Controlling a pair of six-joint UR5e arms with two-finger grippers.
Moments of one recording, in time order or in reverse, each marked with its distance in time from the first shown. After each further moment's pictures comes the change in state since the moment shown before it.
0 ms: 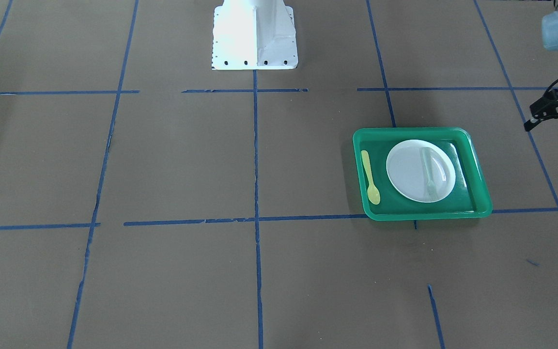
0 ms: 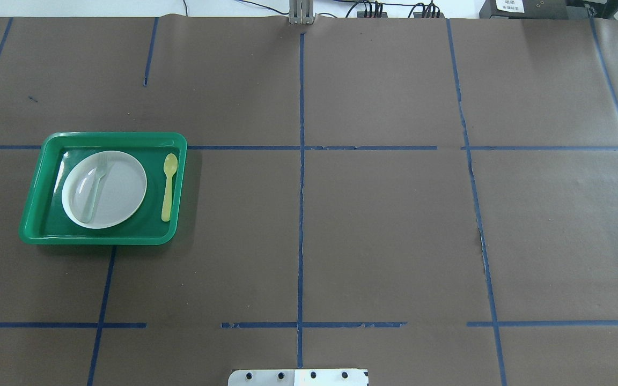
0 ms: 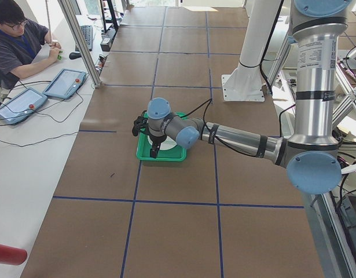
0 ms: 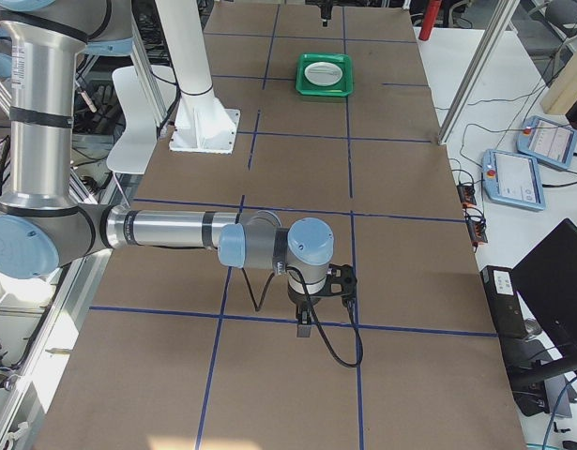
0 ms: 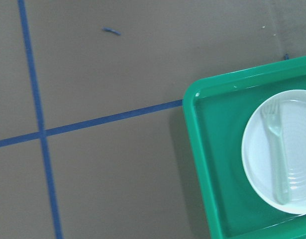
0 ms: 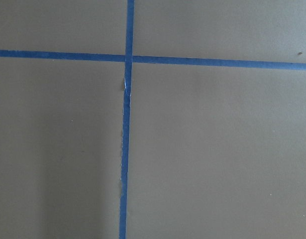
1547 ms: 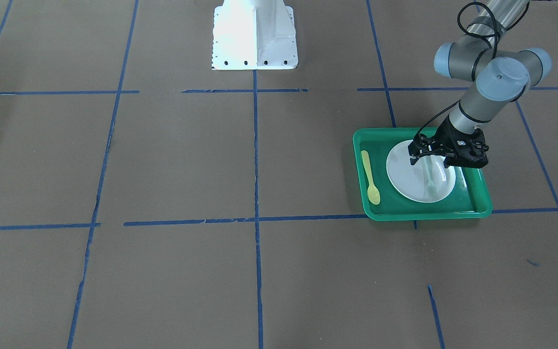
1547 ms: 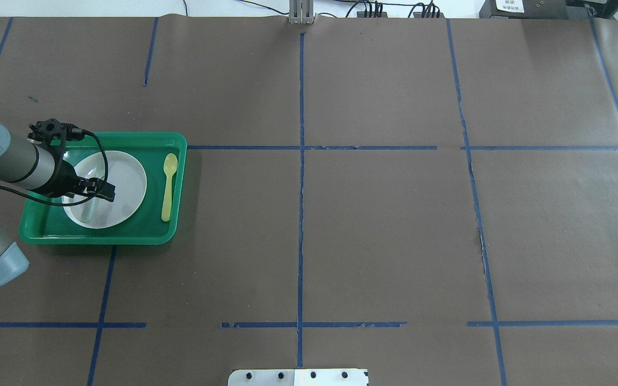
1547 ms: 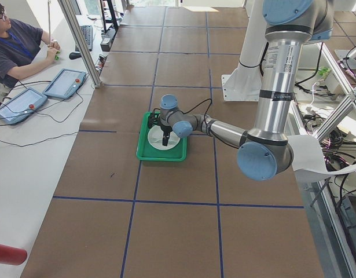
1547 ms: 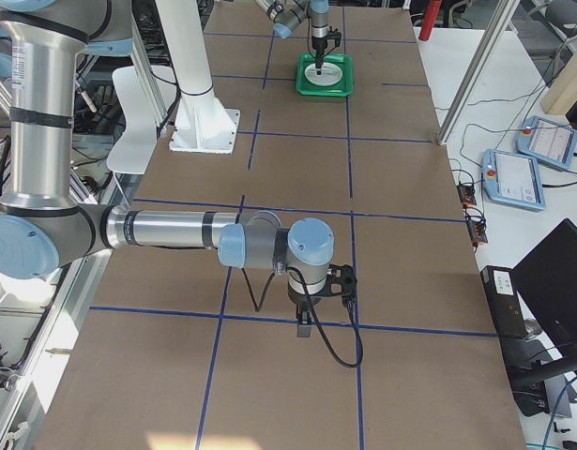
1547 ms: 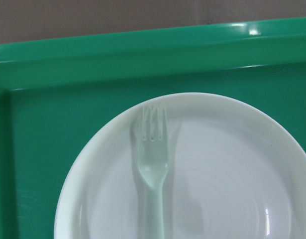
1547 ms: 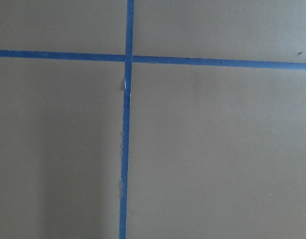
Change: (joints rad) left arm 0.364 -0.155 0.153 -0.091 0.242 -0.386; right arm 0.000 0.000 0.000 0.000 0.000 0.001
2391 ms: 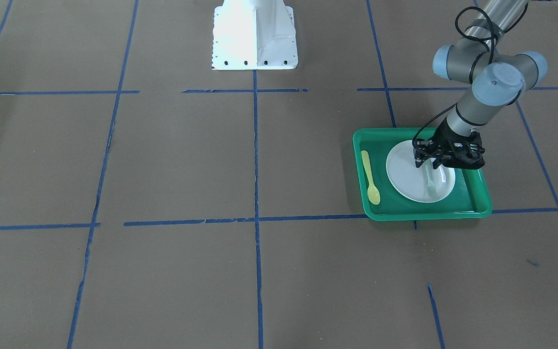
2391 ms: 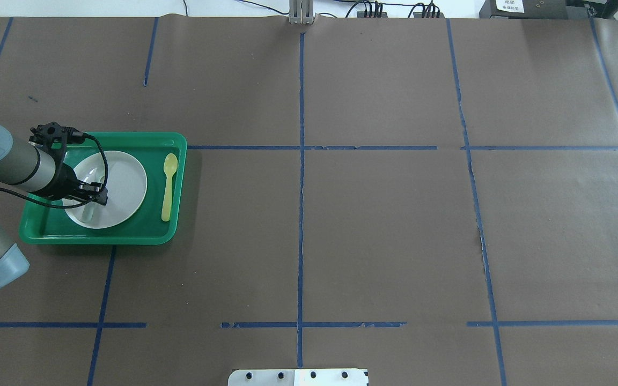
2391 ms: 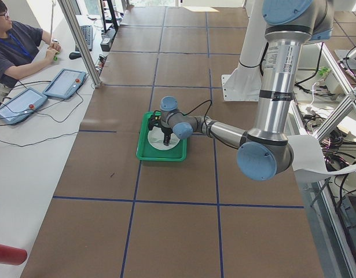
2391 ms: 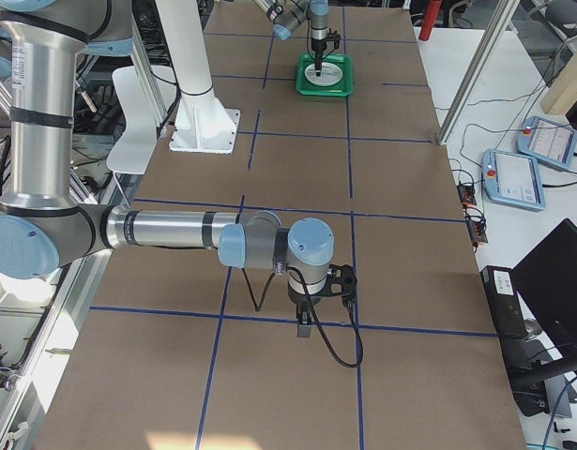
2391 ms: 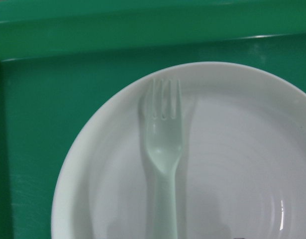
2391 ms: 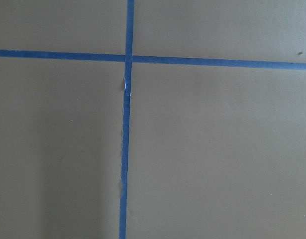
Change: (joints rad) left arm 0.003 0.001 0.008 0.000 -0.006 -0.001; right arm 0.000 0.000 0.000 0.000 0.000 -0.001
